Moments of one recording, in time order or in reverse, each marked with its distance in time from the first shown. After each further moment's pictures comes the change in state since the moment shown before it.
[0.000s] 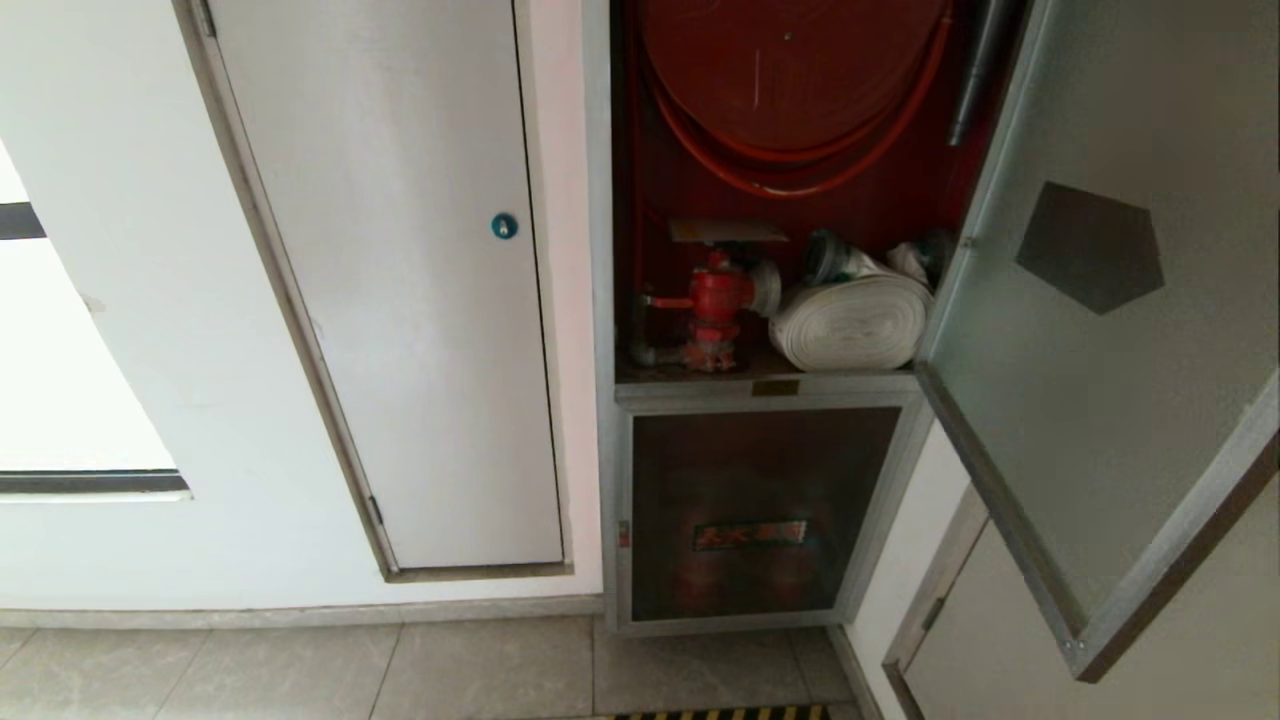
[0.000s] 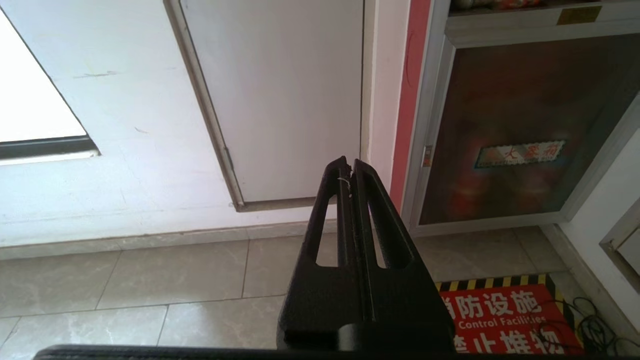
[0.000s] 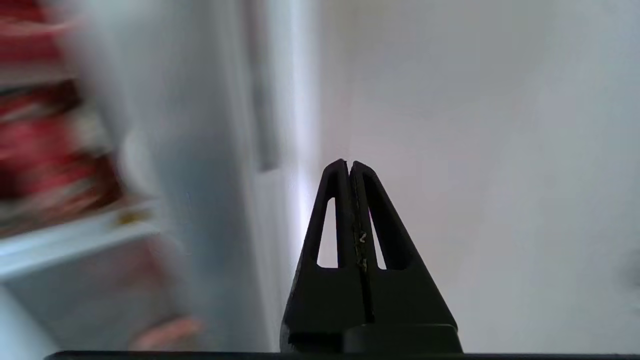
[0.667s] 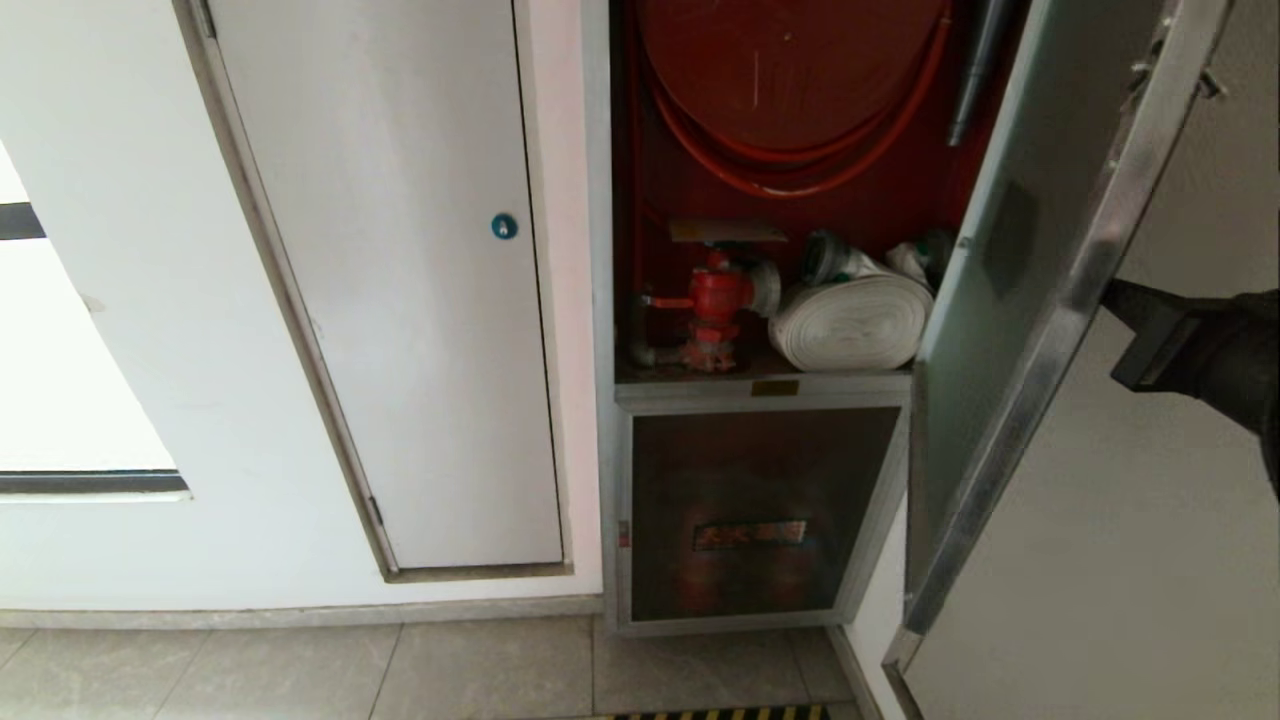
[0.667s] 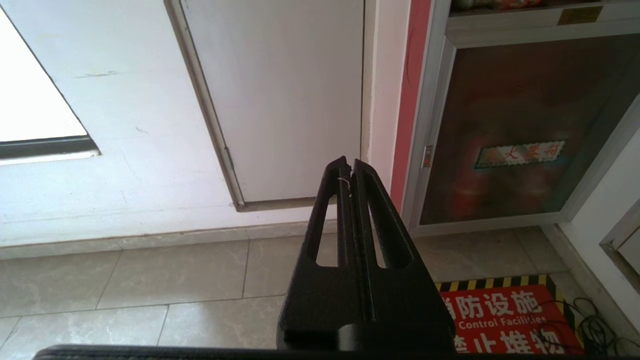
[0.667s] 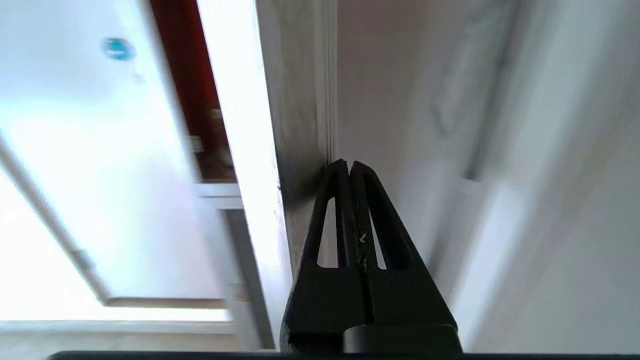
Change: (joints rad) left arm 0.001 0.000 0.000 0.000 0.000 0.001; right arm 0.516 0.114 -0.107 0.000 -0.026 0.035
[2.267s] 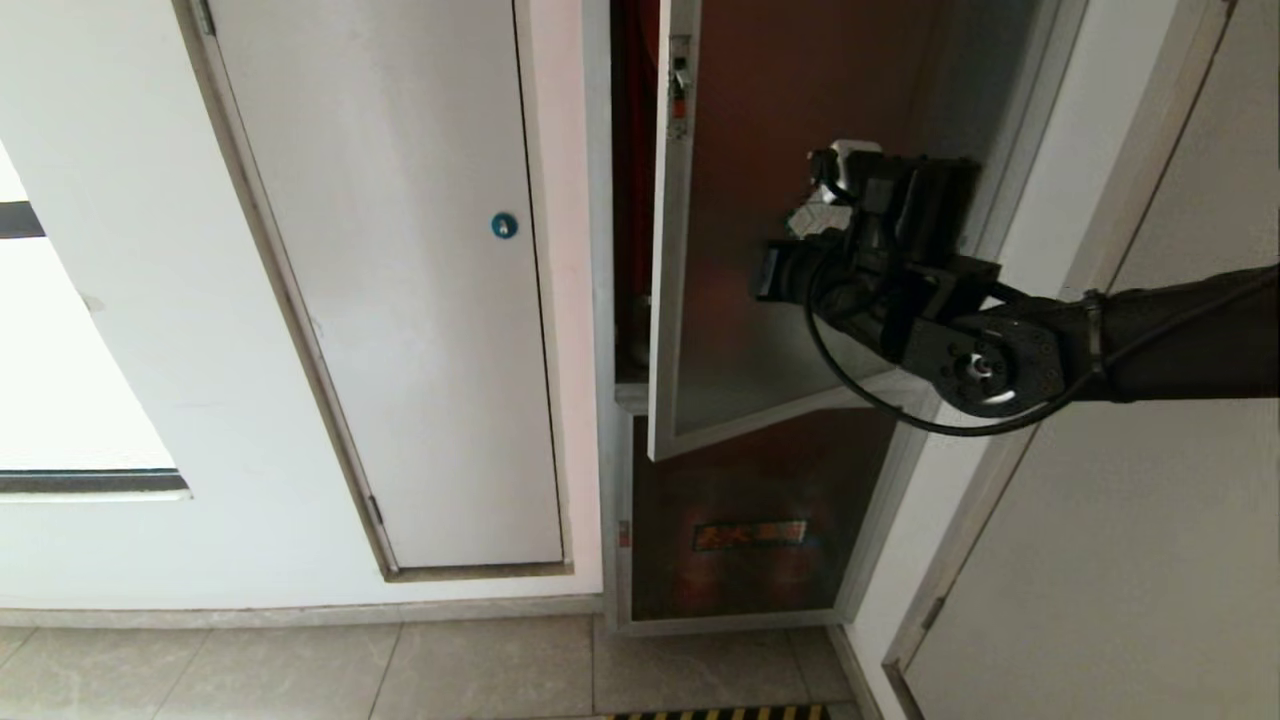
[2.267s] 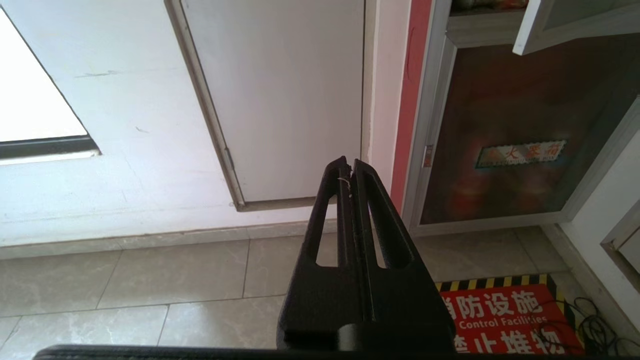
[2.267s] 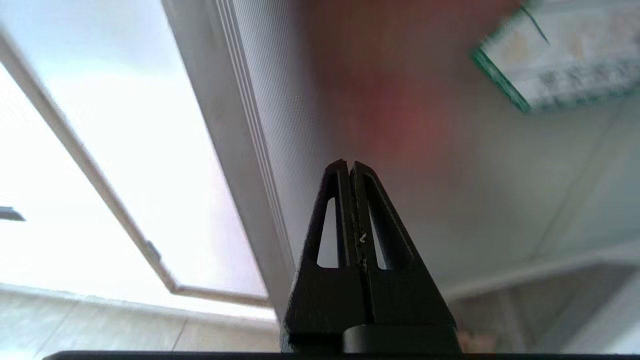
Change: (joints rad) left arm 0.000 0.000 0.000 0.000 0.000 0.000; right arm 0.290 0.711 -0.813 0.178 -0.169 0.059
